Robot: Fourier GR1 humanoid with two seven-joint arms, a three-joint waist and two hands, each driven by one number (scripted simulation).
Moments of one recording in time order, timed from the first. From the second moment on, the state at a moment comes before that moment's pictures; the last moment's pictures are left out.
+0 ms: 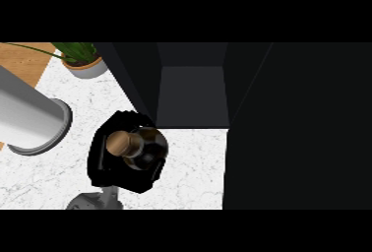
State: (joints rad) left arm -0.09 0.00 -0.26 -1.66 0.36 0.19 -0.20; right arm 0.09 -0.08 -0.05 -2.31 -0.24 0.26 0.35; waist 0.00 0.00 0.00
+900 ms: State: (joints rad) left arm -0.45 0.00 -0.39 -1.22 0.37 0.46 -0.32; right arm 0.09 -0.06 -0.04 -2.28 -0.20 0.27 0.30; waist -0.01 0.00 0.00
